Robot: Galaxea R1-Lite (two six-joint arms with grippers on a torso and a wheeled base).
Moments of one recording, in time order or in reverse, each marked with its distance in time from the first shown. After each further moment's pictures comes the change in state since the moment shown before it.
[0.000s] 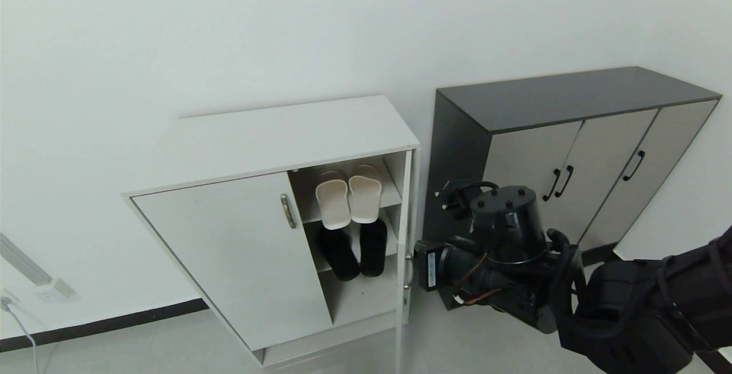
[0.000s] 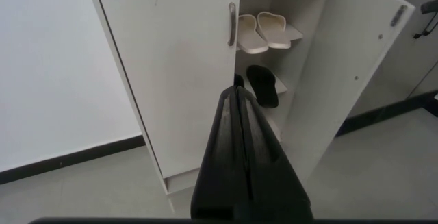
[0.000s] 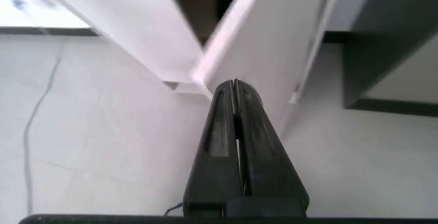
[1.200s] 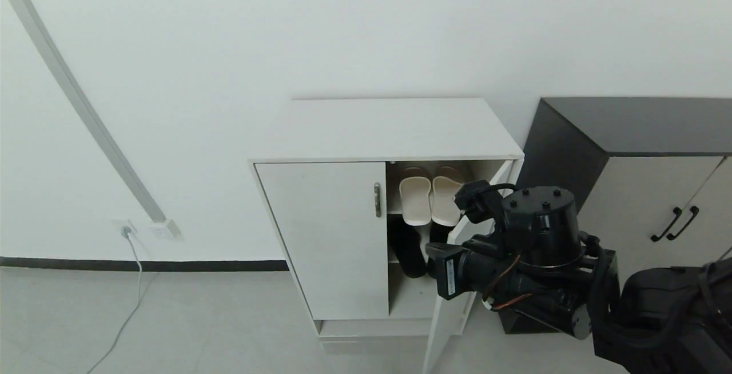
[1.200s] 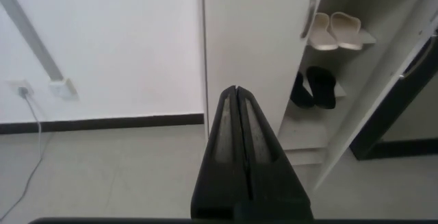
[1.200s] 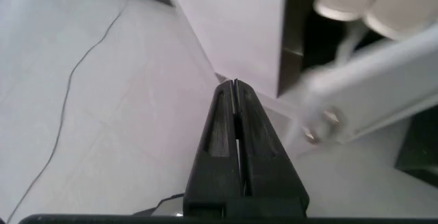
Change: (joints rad) left arm 0.000 0.000 0.000 0.000 0.000 0.000; right arm -0.031 -0.072 0.094 -0.050 0.074 -0.089
